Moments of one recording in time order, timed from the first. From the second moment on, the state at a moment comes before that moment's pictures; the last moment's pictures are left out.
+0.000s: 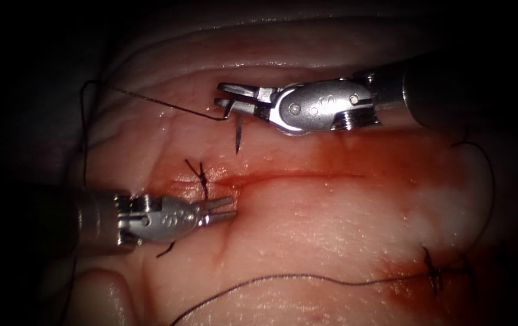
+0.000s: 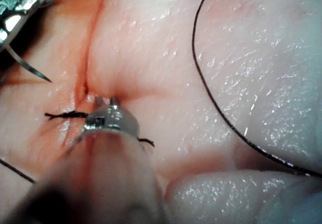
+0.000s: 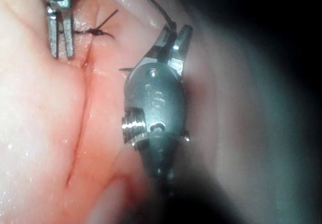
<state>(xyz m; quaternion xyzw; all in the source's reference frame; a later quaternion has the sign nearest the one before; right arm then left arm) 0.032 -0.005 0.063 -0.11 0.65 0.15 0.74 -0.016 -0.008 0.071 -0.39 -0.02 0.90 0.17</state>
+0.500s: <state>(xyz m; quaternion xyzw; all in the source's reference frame) 0.032 -0.006 0.064 -0.12 0.65 0.15 0.74 -0.015 -0.008 0.071 -0.40 -0.02 0.90 0.16</state>
